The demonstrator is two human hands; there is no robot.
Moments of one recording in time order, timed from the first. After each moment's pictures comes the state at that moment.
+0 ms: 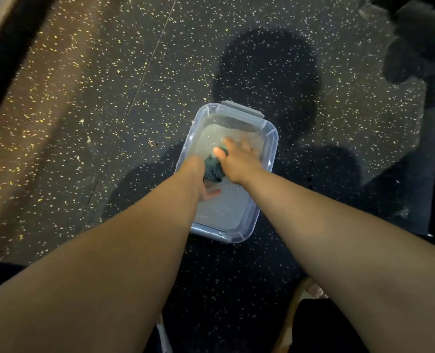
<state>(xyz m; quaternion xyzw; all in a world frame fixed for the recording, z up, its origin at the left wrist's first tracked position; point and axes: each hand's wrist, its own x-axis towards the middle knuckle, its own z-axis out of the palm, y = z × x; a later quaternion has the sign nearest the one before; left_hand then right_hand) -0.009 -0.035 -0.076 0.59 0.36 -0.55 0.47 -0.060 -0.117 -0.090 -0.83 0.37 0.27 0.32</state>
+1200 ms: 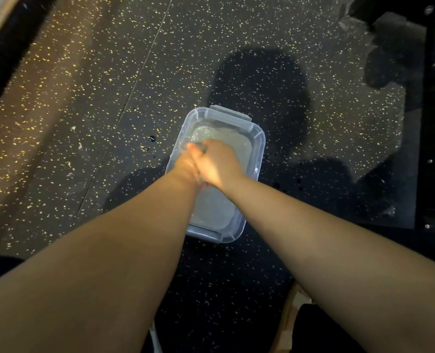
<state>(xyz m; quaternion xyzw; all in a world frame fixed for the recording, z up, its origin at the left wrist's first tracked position) -0.015 -0.049 -0.084 0.59 0.22 -0.51 0.59 -0.051 -0.089 -0.054 -0.82 0.37 0.12 0.42</state>
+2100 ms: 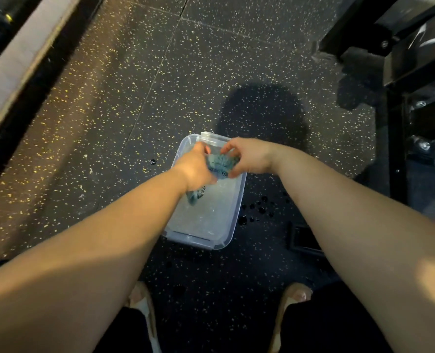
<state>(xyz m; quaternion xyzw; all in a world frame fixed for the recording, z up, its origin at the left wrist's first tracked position) -0.006 -0.046 0.011 0.84 -0.29 -0.42 0.20 -0.085 -0.180 0.027 -0.81 0.25 0.28 0.44</state>
